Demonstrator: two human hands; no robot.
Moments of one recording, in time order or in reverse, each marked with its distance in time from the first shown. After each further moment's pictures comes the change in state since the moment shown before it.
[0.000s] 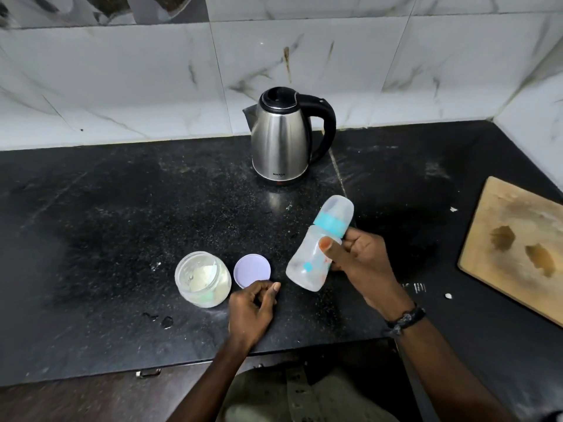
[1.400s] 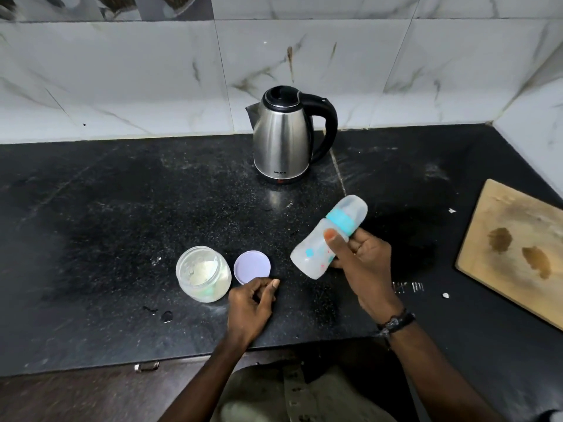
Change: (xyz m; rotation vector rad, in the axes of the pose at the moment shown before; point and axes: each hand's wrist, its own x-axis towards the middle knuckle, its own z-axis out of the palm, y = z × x) left_hand -0.001 0.002 -0.001 -0.029 -0.004 0.009; right_hand -0.008 0.009 0.007 -0.019 0.206 -0.041
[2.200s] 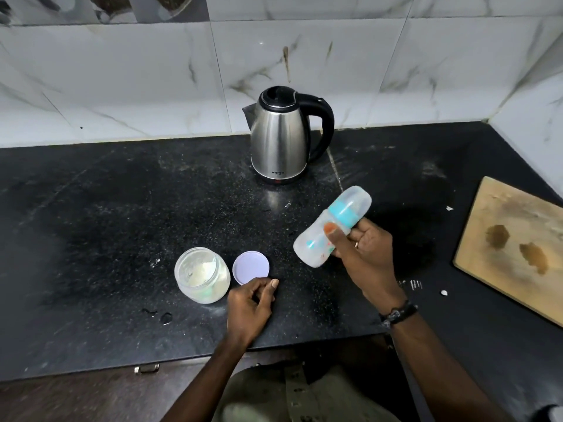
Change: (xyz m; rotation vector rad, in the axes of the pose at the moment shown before) left_hand 0.000 -0.002 0.000 0.014 0.005 0.022; right_hand 0.012 -0.002 -0.008 -0.039 -0.039 -0.087
